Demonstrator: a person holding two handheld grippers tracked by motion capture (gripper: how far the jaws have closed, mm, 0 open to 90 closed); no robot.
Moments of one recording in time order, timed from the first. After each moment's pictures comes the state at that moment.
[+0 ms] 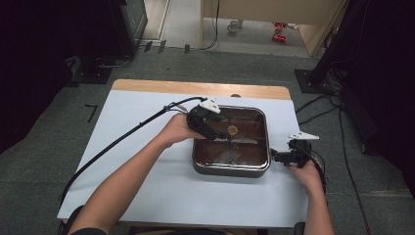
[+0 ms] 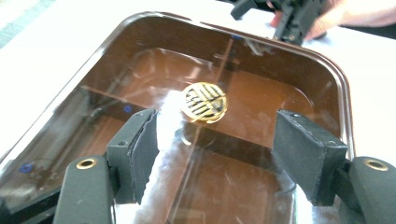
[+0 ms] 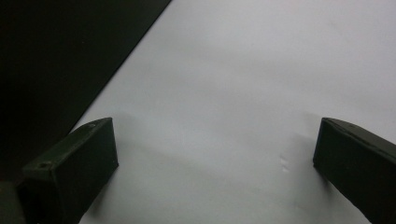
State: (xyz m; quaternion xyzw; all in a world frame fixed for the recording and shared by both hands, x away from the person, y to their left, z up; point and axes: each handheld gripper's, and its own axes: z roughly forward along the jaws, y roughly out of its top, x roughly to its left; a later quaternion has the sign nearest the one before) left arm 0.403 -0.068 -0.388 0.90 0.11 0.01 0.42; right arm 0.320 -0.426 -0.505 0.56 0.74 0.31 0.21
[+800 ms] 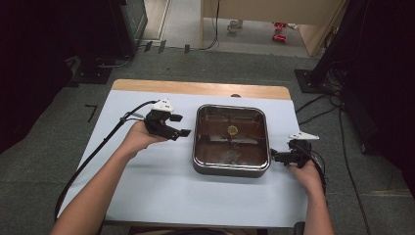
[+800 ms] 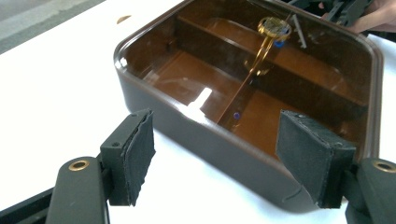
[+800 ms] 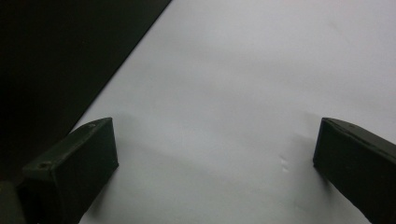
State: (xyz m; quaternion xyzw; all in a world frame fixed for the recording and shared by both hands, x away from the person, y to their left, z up) left arm 0.397 0.056 -0.409 0.86 0.22 0.05 0.45; right arm 0.320 -0.426 -0.505 0.56 0.74 0.31 0.22
